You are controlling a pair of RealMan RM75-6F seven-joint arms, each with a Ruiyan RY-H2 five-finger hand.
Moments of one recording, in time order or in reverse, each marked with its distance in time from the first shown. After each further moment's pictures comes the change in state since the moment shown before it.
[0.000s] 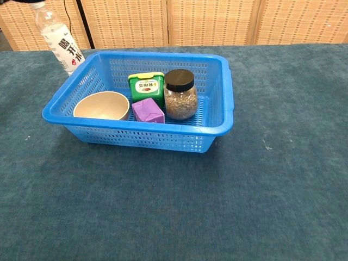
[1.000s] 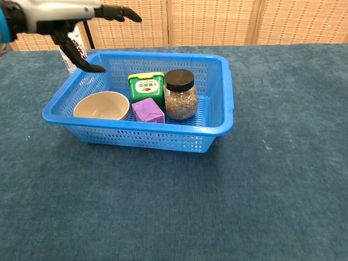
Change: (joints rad) left arm -0.084 0.253 0.163 -0.689 0.135 -0.165 1.065; right arm -0.005 0.031 0.005 -0.014 0.020 0.008 0.049
